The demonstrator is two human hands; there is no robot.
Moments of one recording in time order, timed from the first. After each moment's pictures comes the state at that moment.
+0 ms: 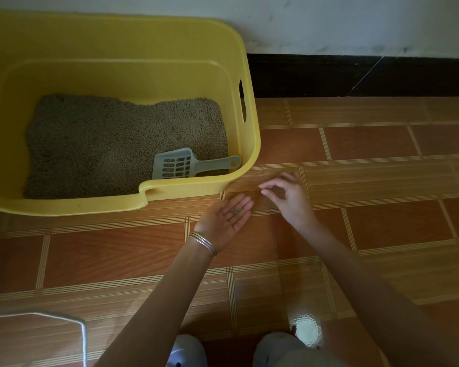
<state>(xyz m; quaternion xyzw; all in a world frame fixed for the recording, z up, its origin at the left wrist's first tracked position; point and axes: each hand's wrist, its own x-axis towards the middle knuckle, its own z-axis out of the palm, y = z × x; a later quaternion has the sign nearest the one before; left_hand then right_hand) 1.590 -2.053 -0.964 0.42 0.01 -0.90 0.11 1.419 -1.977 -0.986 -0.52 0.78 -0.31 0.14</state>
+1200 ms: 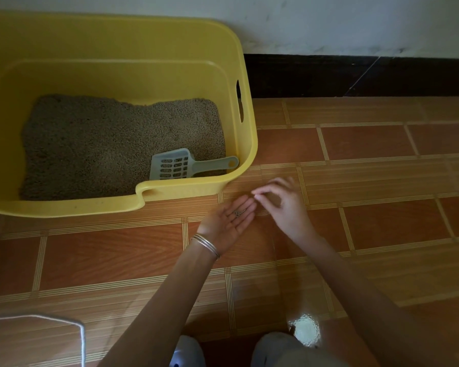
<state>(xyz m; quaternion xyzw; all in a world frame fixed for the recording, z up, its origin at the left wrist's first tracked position) 1.584 -2.045 -0.960 0.42 0.01 -0.90 0.11 1.442 -1.969 -0.967 -0.53 0.76 -0.34 0.15</state>
